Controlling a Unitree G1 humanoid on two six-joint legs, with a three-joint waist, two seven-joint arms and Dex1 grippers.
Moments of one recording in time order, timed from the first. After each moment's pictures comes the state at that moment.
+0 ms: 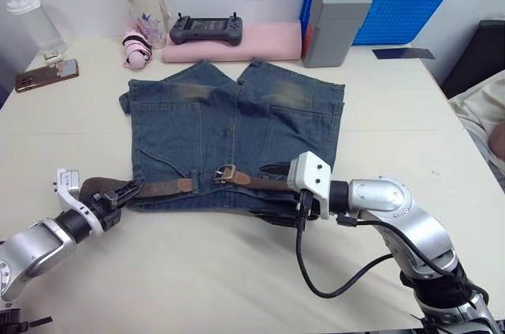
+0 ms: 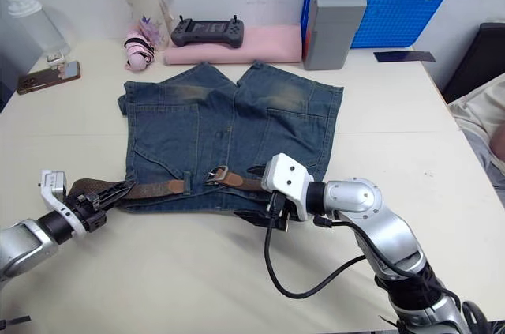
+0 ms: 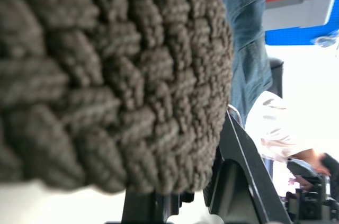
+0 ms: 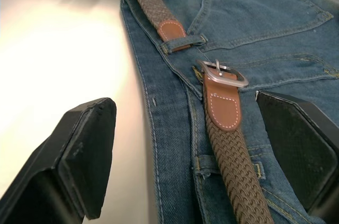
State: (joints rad) left arm 0.02 0.77 0.49 -0.01 -1.92 1.02 0.24; right arm -0.38 -0.53 0.23 -0.55 0.27 0.64 0.89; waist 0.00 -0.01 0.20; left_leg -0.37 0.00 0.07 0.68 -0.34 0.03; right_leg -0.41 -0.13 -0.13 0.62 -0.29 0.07
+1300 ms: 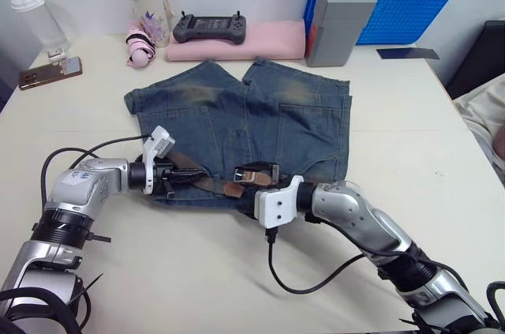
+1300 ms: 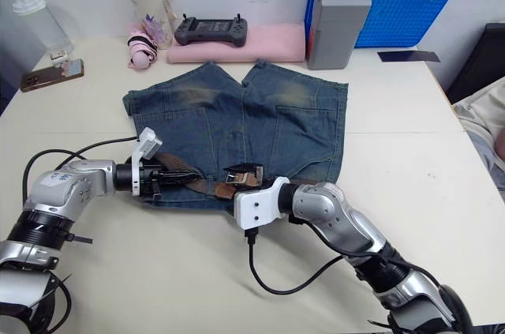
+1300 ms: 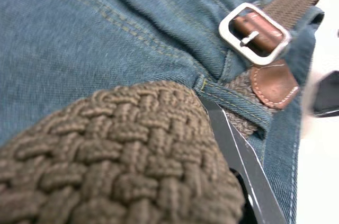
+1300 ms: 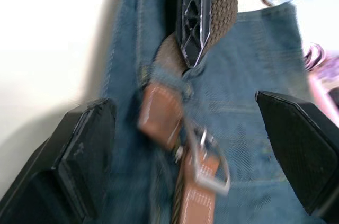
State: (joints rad) left arm -0.58 0.78 -0.15 0.29 -0.61 0.70 -1.00; right arm -0.49 -0.49 0.52 -0.15 -0.27 -0.16 0.70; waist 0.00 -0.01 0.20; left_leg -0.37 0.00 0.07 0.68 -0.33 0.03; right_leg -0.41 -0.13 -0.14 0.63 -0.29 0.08
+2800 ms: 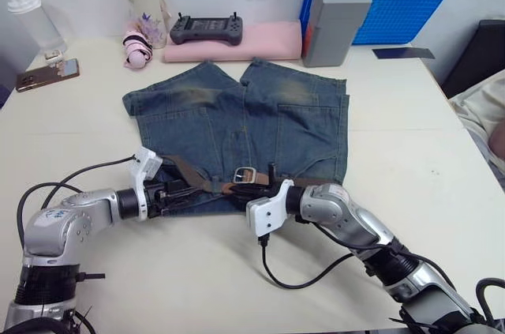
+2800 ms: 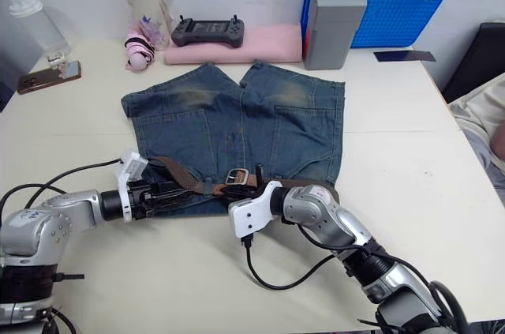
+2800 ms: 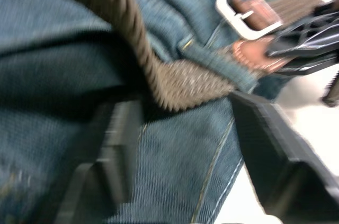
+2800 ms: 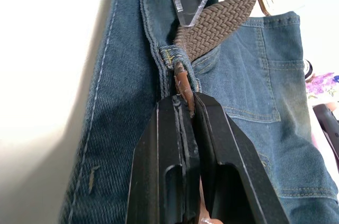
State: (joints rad) left arm -0.19 0.67 0.23 -0.29 -0.65 1.06 -0.65; right arm -0.50 -0.44 0.54 -0.01 -0.42 -0.33 0.64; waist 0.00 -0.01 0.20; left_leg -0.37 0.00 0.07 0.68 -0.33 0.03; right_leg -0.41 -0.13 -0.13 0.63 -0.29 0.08
